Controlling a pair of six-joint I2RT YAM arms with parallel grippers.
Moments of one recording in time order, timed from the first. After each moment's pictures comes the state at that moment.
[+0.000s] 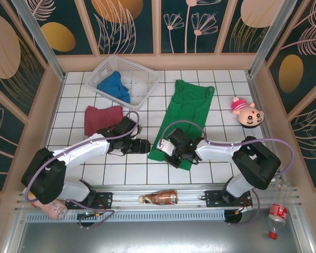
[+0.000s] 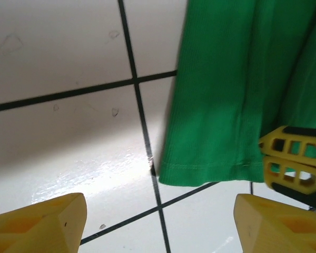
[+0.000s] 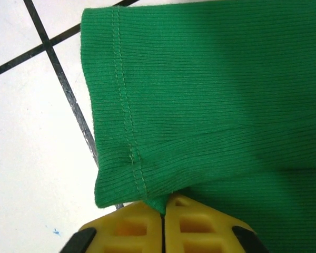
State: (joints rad) left arm -0.67 1.40 0.78 -0.50 0.27 -0.64; right arm 0.89 1.52 0.68 -0.25 -0.20 -0.24
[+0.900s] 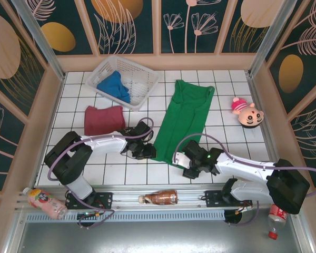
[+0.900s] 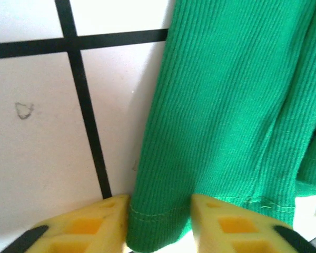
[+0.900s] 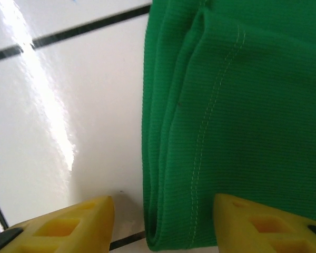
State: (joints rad) left arm -0.79 1.66 0.85 -0.40 0.30 -0.80; right arm 0.92 1.15 0.49 -0.55 -0.01 -0.41
